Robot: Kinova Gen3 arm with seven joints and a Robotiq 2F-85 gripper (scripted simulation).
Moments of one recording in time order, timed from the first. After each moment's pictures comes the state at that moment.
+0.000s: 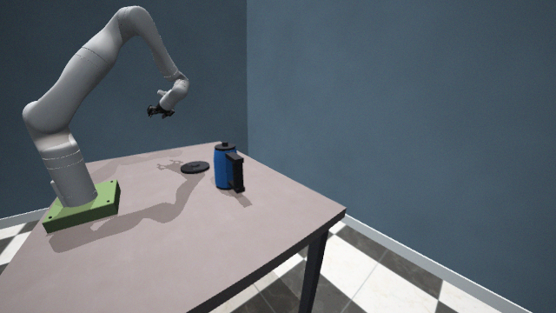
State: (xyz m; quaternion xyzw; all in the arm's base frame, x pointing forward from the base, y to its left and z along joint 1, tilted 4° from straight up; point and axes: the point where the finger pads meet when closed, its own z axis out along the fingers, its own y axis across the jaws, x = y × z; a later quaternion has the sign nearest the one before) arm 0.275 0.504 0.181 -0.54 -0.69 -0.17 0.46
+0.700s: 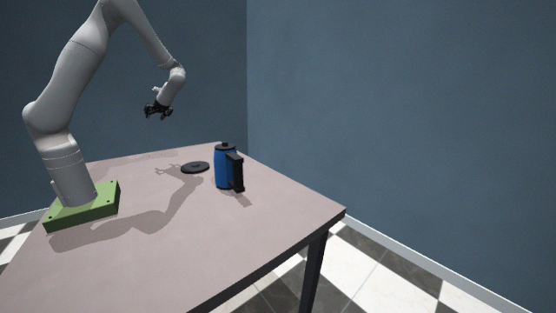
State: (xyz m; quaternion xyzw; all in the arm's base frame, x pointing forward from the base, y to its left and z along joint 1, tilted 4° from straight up) arm 0.267 0.436 0.184 -0.54 -0.74 -0.12 0.38
